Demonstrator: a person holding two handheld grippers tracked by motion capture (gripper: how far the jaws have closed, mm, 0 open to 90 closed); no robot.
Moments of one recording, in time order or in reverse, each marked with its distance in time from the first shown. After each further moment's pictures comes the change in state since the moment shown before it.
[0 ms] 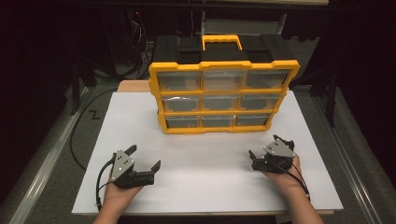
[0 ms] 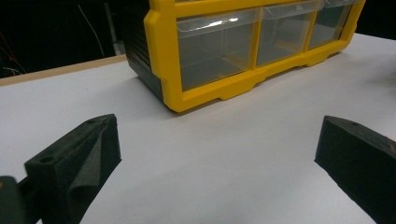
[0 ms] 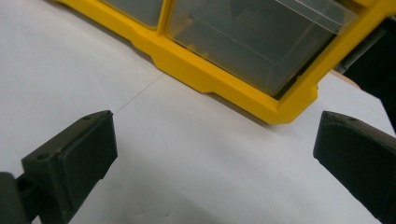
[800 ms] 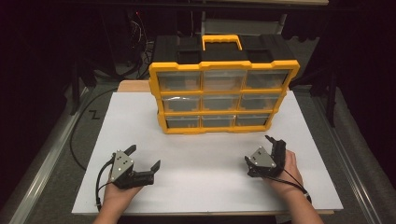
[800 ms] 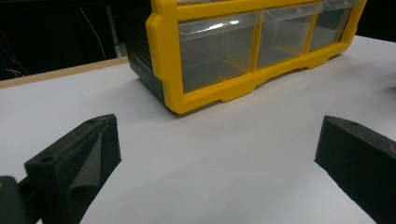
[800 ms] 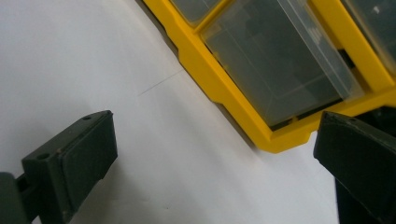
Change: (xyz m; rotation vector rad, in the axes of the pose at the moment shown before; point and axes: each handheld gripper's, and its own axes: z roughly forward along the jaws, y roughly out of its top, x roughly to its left) left arm 0.000 0.000 -0.001 -0.008 0.006 0.001; right arm 0.030 0.012 -0.008 0.040 -0.072 -0.384
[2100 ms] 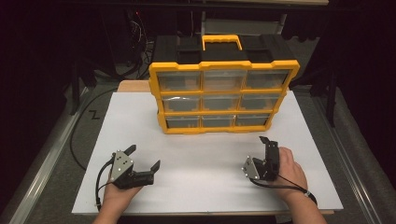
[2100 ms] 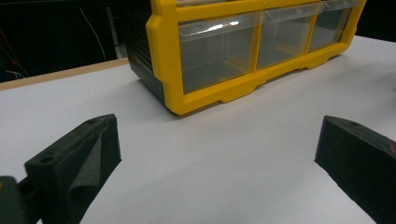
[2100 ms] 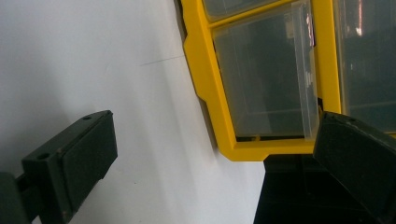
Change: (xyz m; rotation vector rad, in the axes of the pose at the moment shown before) left arm 0.000 0.000 0.000 -0.002 0.000 0.005; right arm 0.013 0.009 -0.007 0.052 -0.103 -0.448
